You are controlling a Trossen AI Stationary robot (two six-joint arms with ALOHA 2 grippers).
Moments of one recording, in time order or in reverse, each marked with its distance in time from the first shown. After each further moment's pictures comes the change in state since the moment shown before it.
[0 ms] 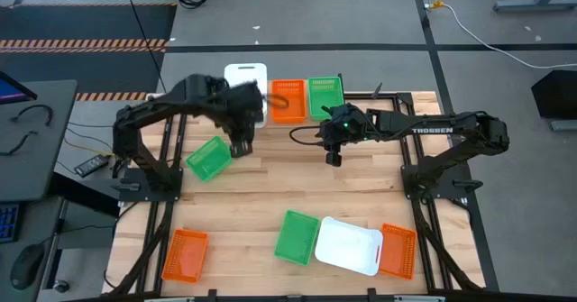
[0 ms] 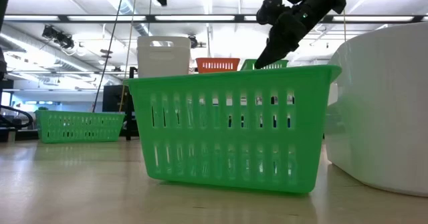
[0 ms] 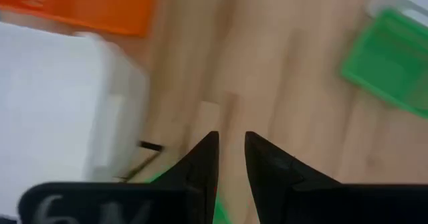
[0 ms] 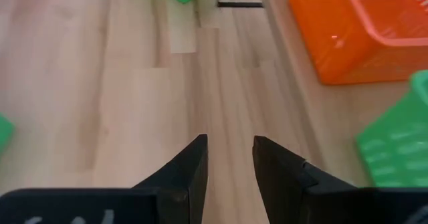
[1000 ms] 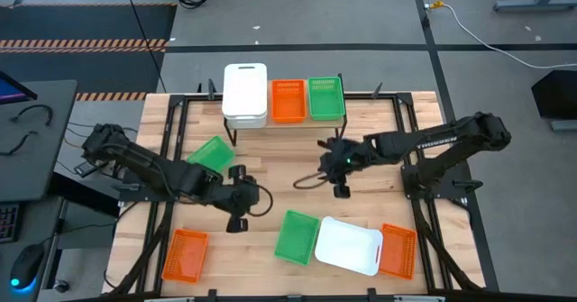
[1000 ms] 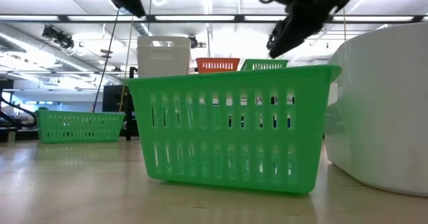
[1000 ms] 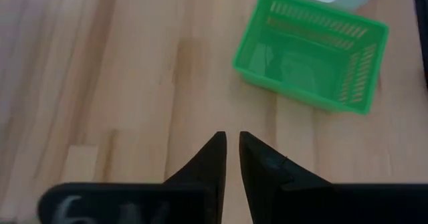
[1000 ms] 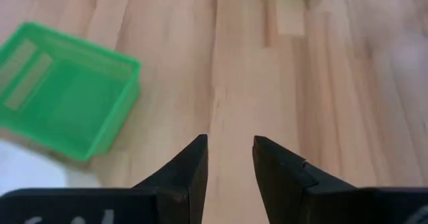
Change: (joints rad) left arm -0.561 -0.235 -0.824 0.803 -0.239 -0.335; right arm 0.329 0.000 0.027 -0.152 0.066 0.157
